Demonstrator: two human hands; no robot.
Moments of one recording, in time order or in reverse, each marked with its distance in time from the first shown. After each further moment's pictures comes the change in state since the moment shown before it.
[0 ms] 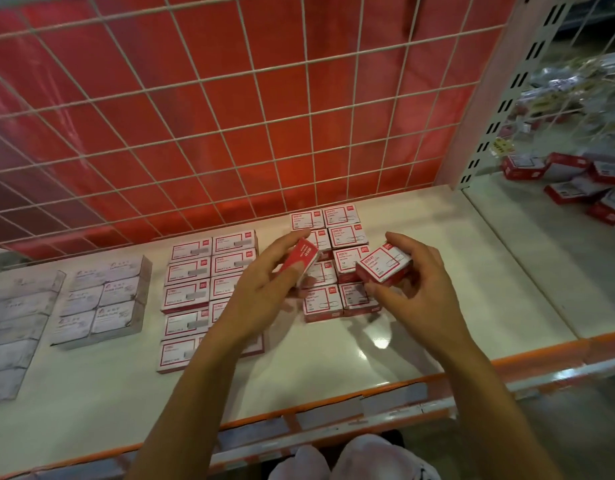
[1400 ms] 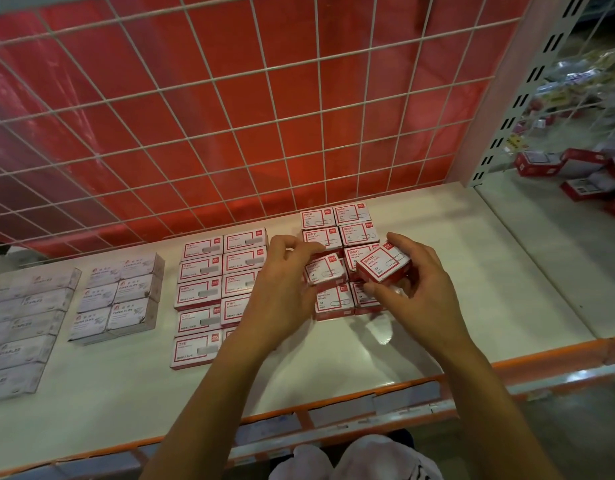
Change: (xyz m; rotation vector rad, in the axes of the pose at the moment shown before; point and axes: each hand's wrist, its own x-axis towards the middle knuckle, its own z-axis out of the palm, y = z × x) left_hand 0.005 -0.010 0.011 0.704 0.106 0.190; right_hand 0.001 0.005 0.015 -0.046 -0.005 -0.021
